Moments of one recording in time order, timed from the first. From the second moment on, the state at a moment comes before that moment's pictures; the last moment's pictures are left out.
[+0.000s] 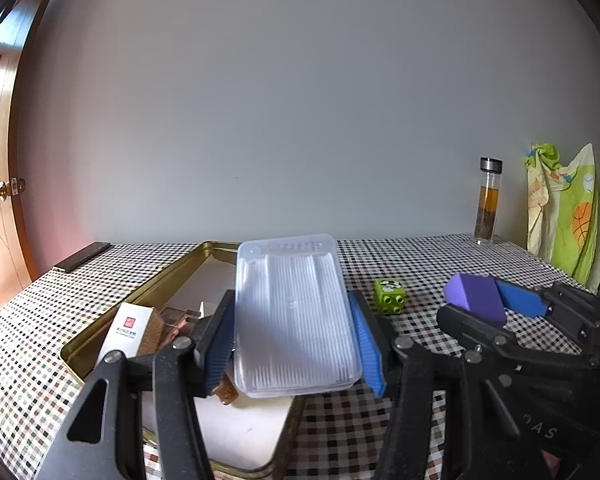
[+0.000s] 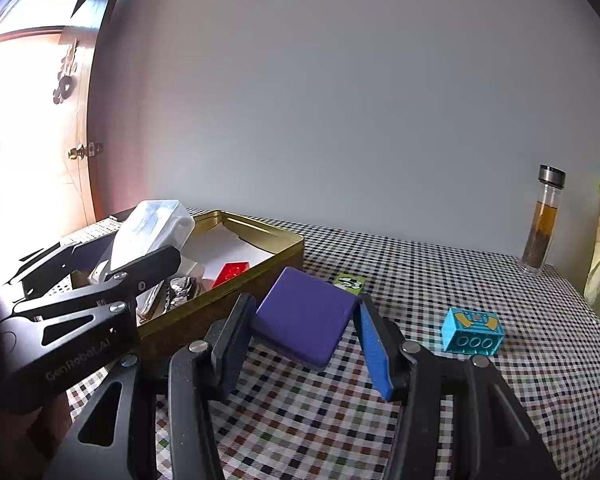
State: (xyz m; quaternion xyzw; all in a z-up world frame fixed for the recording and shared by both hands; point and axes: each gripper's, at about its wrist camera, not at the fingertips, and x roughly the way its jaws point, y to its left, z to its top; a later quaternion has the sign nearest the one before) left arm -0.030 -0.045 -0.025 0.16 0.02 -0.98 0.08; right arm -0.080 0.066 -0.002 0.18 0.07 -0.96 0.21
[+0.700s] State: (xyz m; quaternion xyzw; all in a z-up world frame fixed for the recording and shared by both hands) left arm -0.023 -0.071 -0.027 0.17 0.03 -0.98 0.09; right arm -0.085 0.040 -0.005 0.19 0.09 -0.95 0.23
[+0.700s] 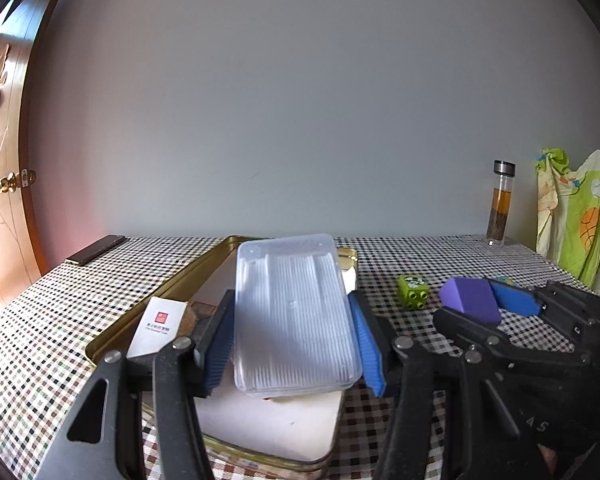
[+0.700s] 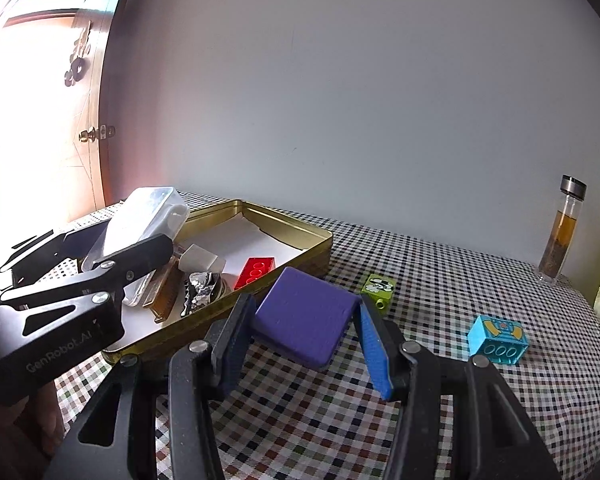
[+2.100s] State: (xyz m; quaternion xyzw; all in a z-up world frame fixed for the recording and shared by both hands) left arm -0.071 -0.144 -0.028 0.29 0.02 -0.95 0.12; right arm -0.137 -0.043 0.007 0.23 0.11 -0.92 0.30
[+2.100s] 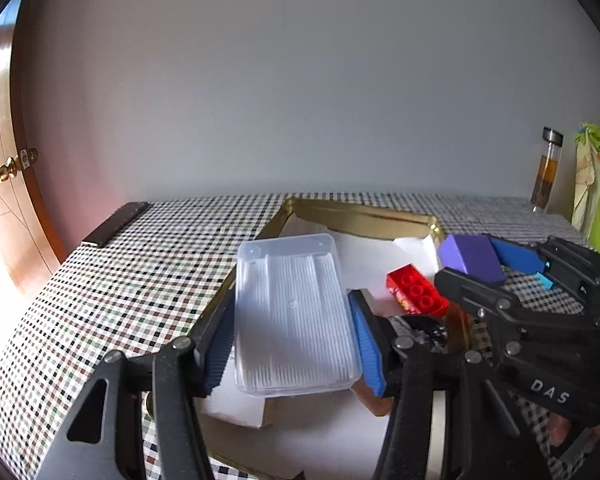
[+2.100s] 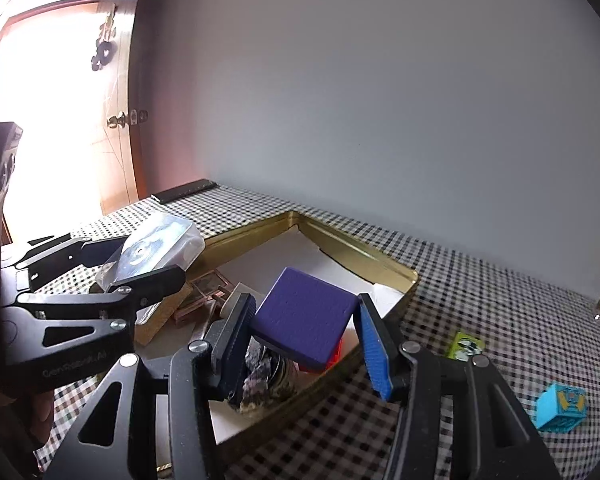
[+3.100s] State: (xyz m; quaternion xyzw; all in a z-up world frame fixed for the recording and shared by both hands) left arm -0.075 -0.141 -0.028 0.29 0.01 -0.94 0.20; right arm -0.163 -0.023 -0.009 0.26 0.06 -0.92 0.28
